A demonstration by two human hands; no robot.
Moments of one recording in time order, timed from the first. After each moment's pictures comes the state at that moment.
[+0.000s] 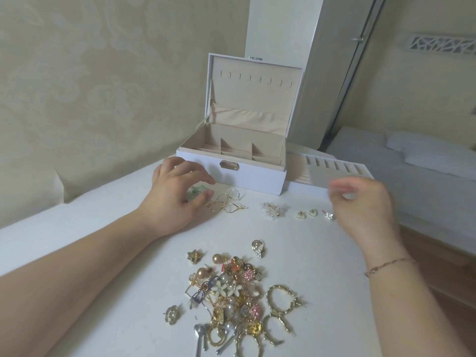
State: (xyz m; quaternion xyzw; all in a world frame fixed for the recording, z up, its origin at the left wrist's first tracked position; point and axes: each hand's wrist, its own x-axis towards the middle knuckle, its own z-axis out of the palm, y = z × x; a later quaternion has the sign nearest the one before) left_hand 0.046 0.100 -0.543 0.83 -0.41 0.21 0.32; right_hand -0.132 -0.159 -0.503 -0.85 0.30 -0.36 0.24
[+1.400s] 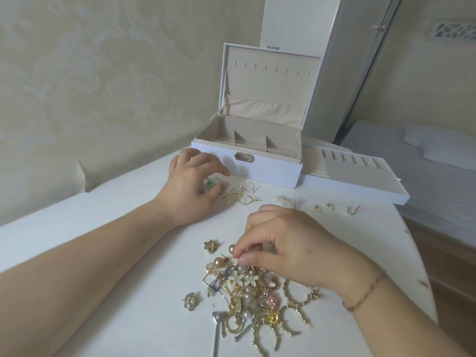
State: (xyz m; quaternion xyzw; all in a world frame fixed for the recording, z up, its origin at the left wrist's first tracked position) left_hand 0.045 0.099 -0.542 0.83 -0.41 0.22 0.32; right_hand -0.128 -0.057 -0.504 -0.96 -0.19 -0.05 0.22
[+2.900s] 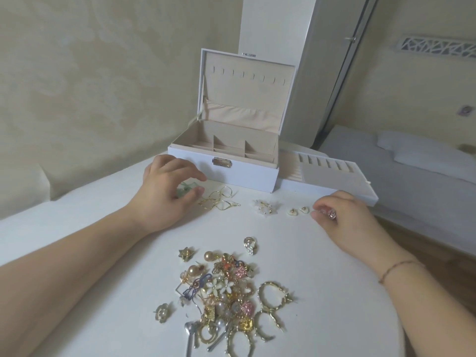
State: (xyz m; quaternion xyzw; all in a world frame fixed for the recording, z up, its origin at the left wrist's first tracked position) left_hand 0.048 0.100 -0.542 0.82 -0.41 0.20 0.34; right_hand -0.142 -0.196 -0.534 -0.96 0.16 -0.20 0.13
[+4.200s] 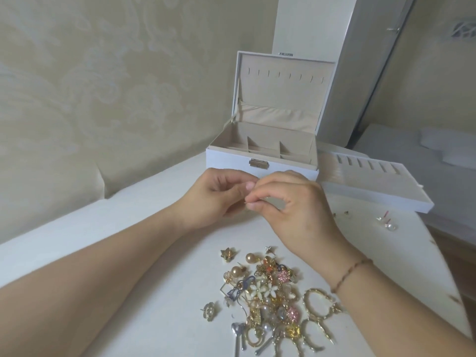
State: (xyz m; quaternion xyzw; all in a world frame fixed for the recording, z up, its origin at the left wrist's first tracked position) left_hand 0.025 0.095 -0.523 0.61 -0.46 -0.15 0.63; right_hand -0.083 -0.047 -0.506 -0.87 -0.12 -0.37 0.30
